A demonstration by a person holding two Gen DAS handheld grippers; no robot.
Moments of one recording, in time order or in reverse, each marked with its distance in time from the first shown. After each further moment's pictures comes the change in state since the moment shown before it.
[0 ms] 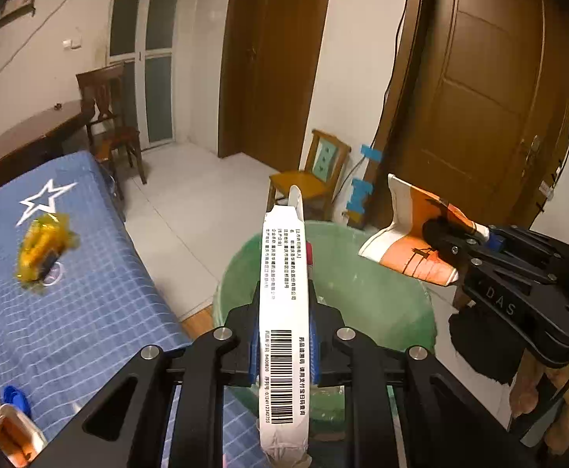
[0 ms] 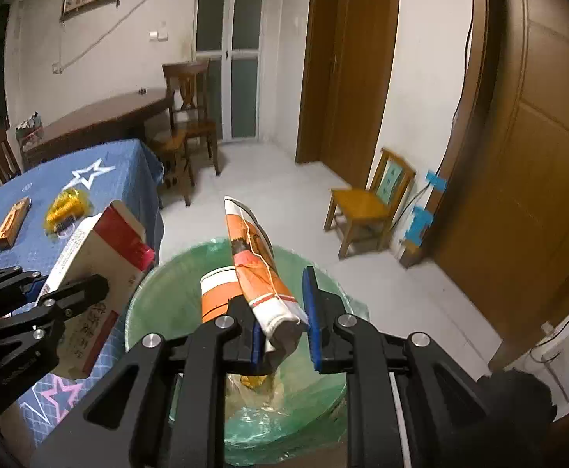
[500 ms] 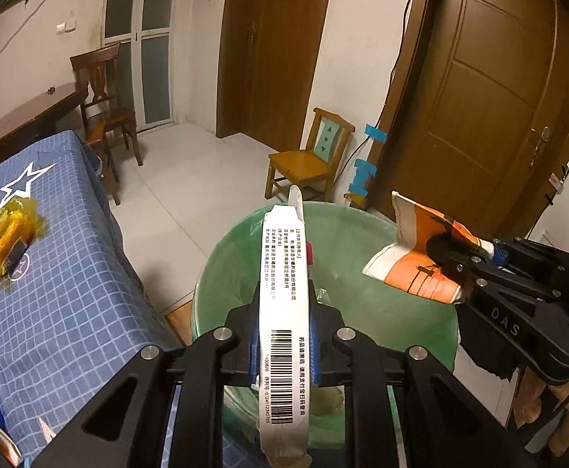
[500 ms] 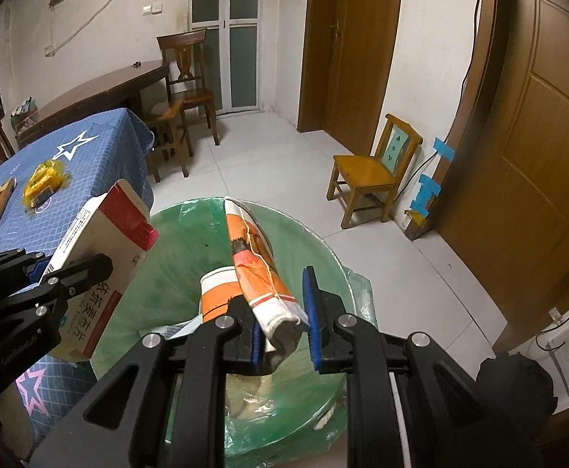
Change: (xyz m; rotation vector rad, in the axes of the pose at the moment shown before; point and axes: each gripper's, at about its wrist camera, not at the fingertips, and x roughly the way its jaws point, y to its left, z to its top) left arm 0.065 0.000 -0.003 -0.014 0.062 -0.005; right arm 0.038 -0.024 -0.007 0.008 0.087 0.022
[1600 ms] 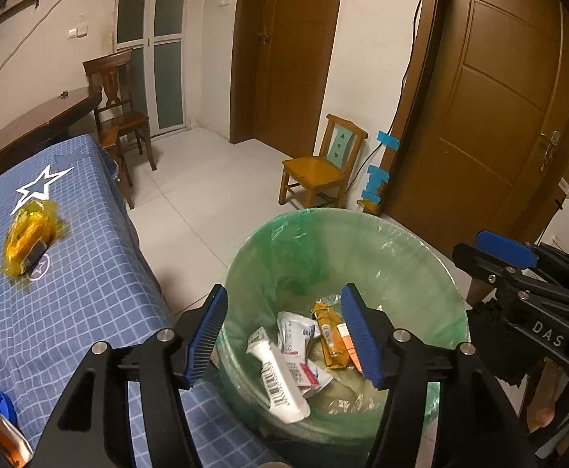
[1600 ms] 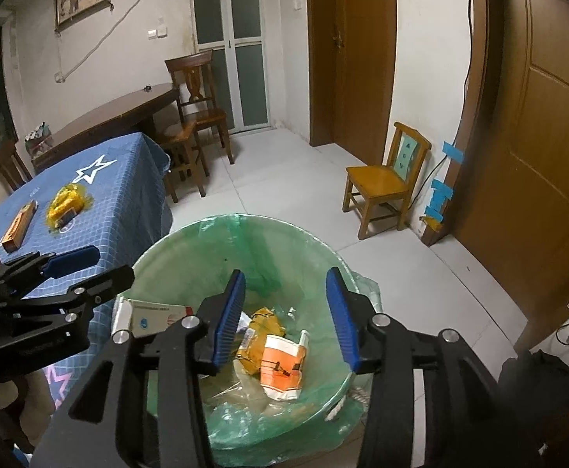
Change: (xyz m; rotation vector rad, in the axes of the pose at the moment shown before) left arm -0.011 0.015 0.000 -0.009 -0.023 0.055; right arm -0.027 -0.010 -0.006 0.049 -0.076 0.084
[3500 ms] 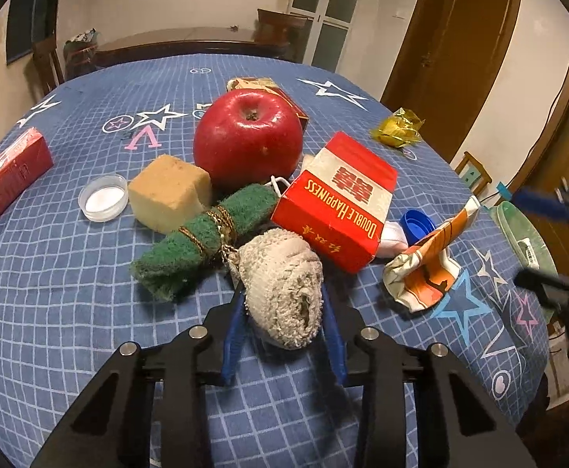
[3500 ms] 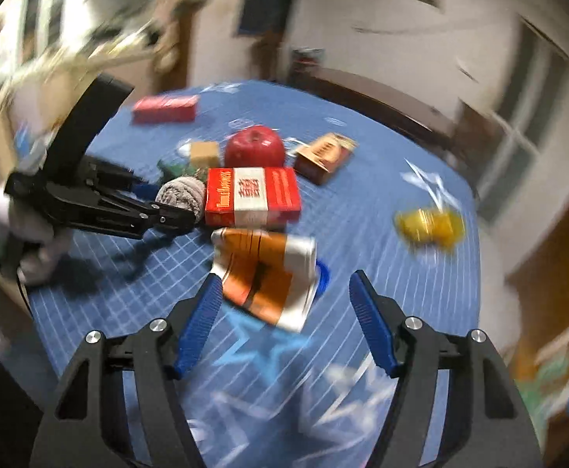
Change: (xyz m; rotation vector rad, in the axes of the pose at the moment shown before) left arm -0.221 0.318 -0.204 -0.416 0.027 0.278; right arm -0.030 0.352 -0.035 -0.998 -0.012 0.616
